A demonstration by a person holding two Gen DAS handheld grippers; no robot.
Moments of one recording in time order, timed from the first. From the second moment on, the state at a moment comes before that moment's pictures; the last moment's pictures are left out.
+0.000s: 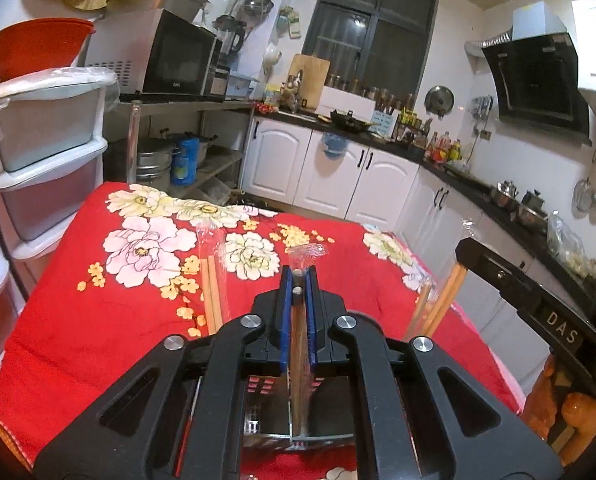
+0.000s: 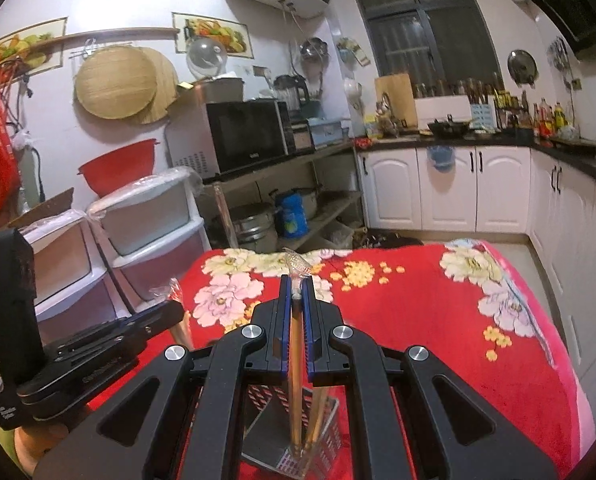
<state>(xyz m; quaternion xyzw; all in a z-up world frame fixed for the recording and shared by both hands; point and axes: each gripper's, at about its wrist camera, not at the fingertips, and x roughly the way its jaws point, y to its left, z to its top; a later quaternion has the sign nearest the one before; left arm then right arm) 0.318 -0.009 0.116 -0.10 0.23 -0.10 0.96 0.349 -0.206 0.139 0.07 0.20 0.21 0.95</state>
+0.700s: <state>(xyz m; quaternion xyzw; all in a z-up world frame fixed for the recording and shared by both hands) 0.304 -0.005 0.108 -0.10 0.25 -0.13 0.95 0.331 -0.222 0.123 0.05 0.24 0.20 0.95</state>
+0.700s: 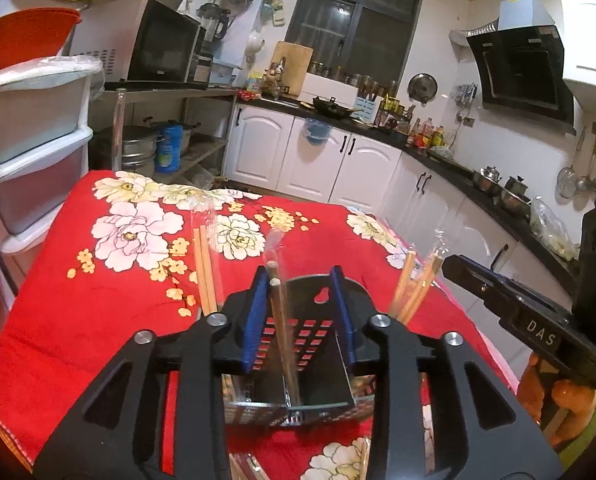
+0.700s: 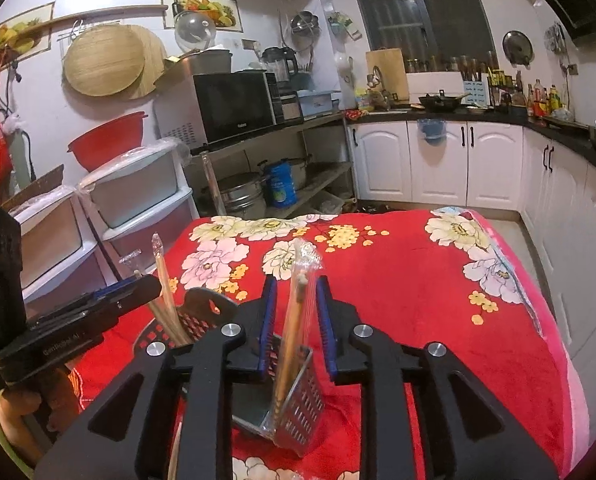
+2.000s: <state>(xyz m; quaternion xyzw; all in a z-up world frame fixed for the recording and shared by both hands) 0.209 0.033 0.090 -0.13 0.25 -0.12 0.95 0.222 -0.228 0.093 0.01 0.27 0.20 0.94</state>
